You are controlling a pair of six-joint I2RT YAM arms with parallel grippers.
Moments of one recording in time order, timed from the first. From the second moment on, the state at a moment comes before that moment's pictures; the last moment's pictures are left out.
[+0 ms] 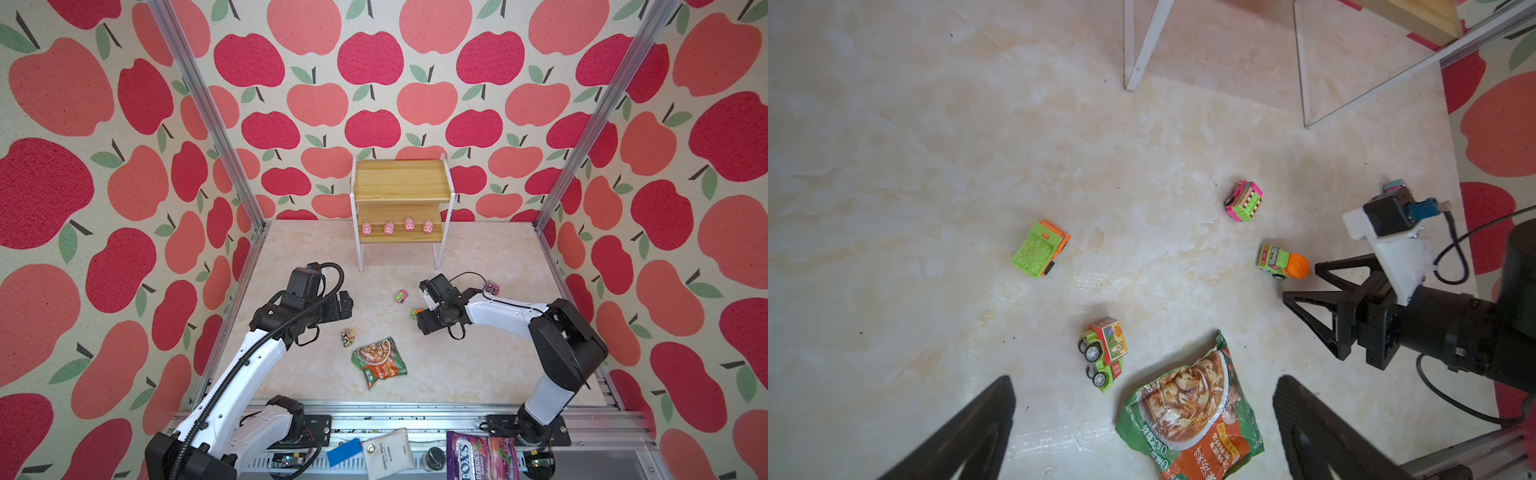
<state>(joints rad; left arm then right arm) -0.34 1.01 0.94 -0.77 0.11 -0.43 0.74 1.74 0.99 -0.44 0.00 0.22</state>
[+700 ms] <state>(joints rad) -0.39 1.01 0.96 -0.75 0.08 -0.40 0.66 1.76 0.98 -0.34 0.06 0.23</state>
